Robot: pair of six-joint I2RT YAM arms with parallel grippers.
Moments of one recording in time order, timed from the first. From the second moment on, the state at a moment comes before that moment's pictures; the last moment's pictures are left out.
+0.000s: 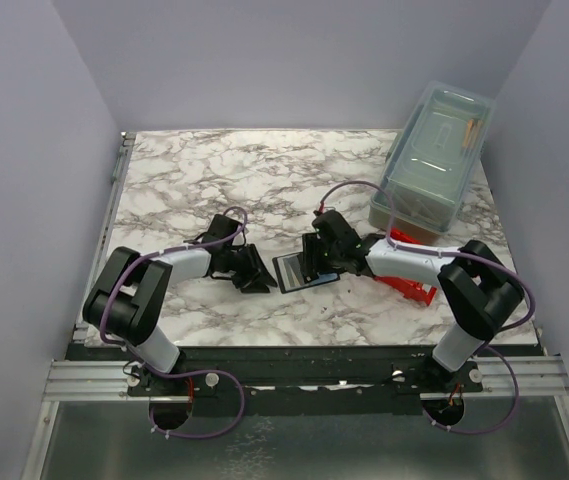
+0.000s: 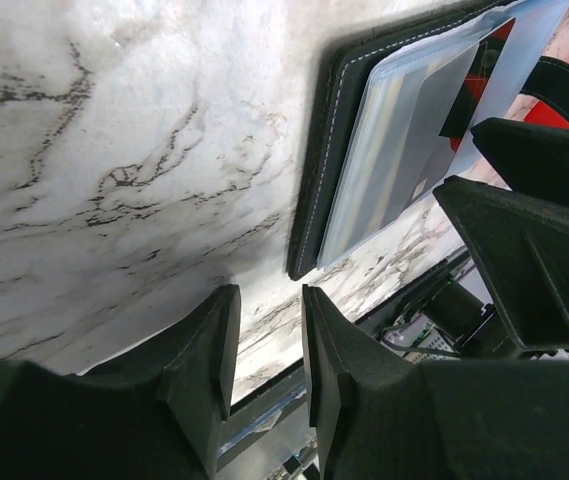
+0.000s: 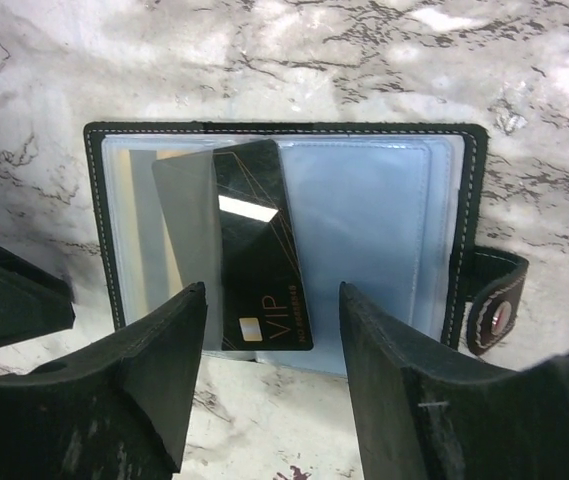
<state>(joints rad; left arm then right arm) -0.40 1.60 0.69 -0.16 0.58 -0.87 0.76 1.68 0.94 -0.16 0.06 0.55</state>
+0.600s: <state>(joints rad) -0.42 1.66 0.72 -0.10 0.59 -0.88 0.73 1.74 0.89 0.04 -0.17 0.58</state>
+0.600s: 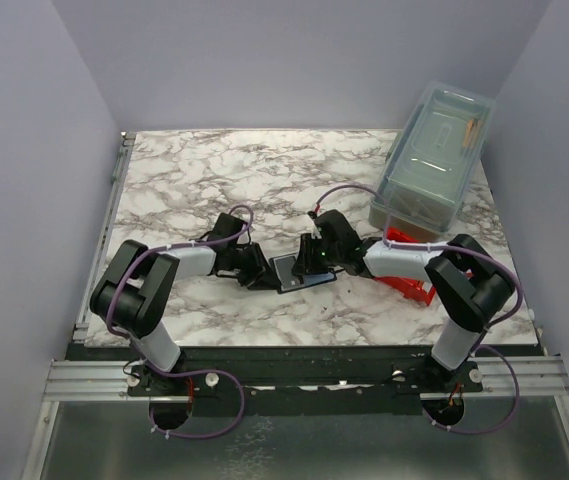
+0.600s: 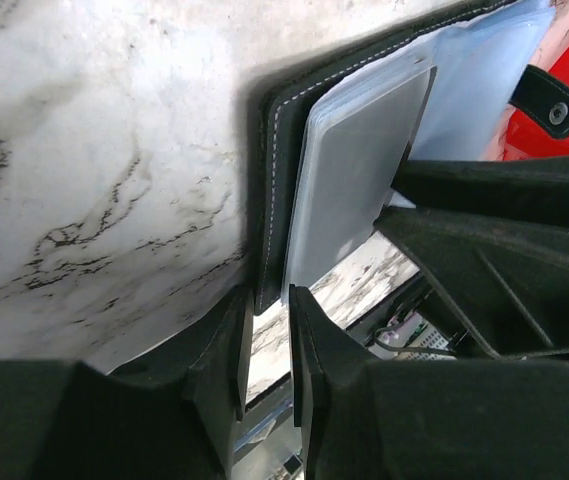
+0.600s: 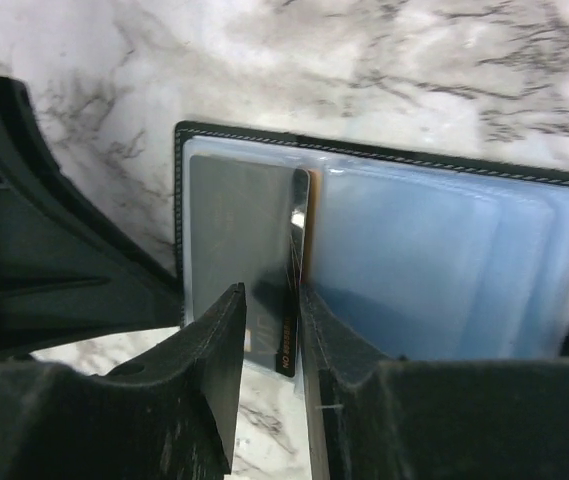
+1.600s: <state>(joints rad) -0.33 1.28 0.77 -0.36 0.37 -0.74 0.80 1.87 1.07 0.03 -0.32 0.62</state>
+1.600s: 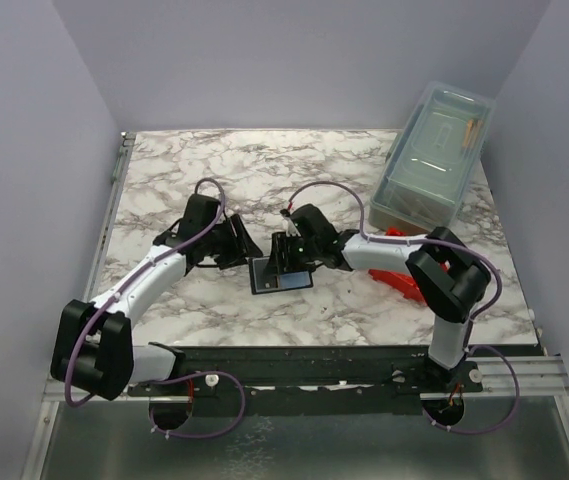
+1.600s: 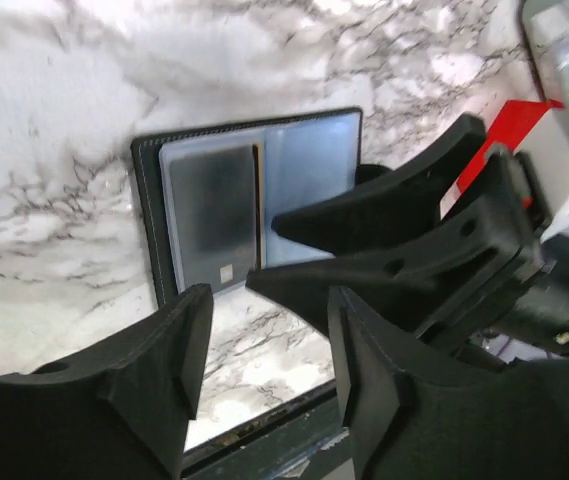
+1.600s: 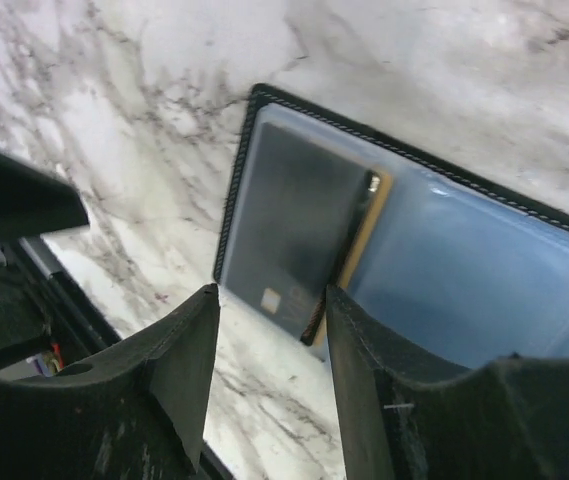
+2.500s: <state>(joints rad) -0.56 1.57 1.08 -0.29 0.49 -0.62 0.42 0.97 0.90 -1.01 0.54 0.97</state>
